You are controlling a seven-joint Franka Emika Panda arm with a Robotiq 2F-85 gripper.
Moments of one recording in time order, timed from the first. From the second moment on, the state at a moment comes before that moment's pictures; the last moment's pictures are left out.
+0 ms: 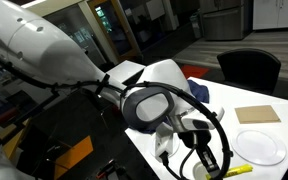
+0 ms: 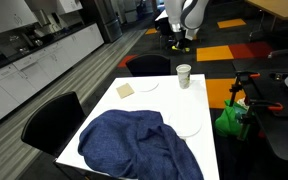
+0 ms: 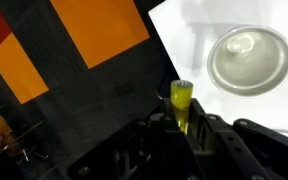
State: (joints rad) arm 0.49 0.39 -0.90 -2.33 -0.27 2.64 0.36
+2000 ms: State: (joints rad) arm -0.11 0.30 -0.38 -2.15 -0.45 2.65 -0.22
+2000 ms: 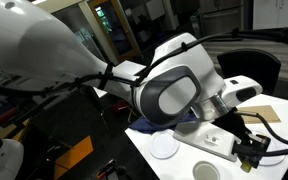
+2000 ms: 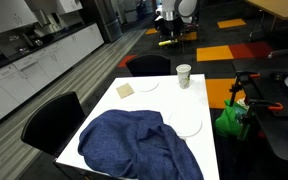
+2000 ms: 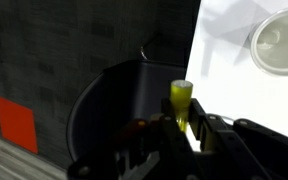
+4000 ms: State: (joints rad) arm -0.22 0.30 -0.24 -2.10 -0.68 2.47 -0.85
